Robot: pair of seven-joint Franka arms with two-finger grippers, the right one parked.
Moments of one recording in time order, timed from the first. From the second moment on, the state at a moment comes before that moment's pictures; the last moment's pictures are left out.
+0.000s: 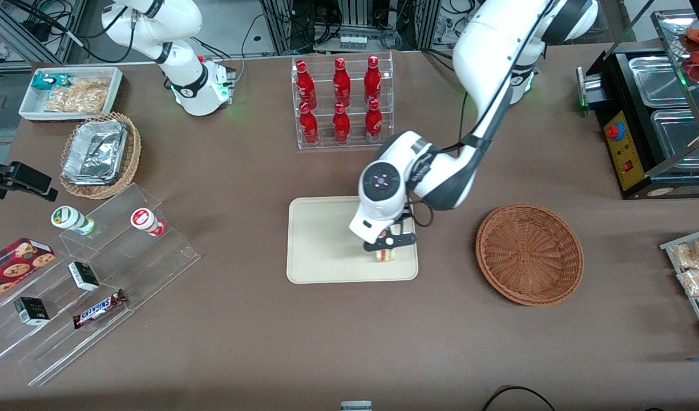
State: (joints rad) arm -0.63 0.71 -0.11 -1.39 0.04 1.99 -0.88
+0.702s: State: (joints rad) arm -0.67 0.81 -0.14 -1.36 0.01 2.13 -0.95
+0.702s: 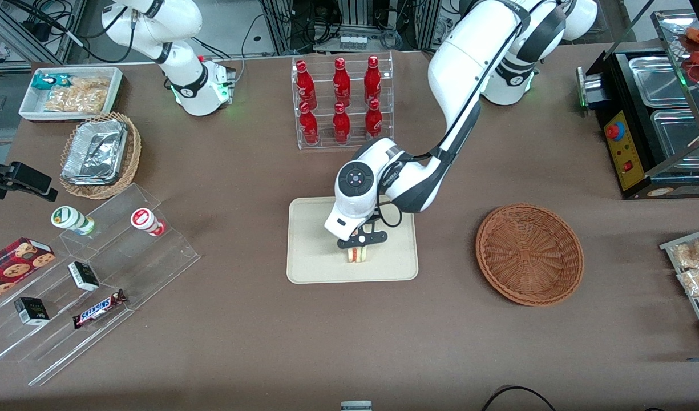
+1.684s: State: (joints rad) arm -0.66 0.61 -0.12 -1.30 0.01 1.86 -0.92
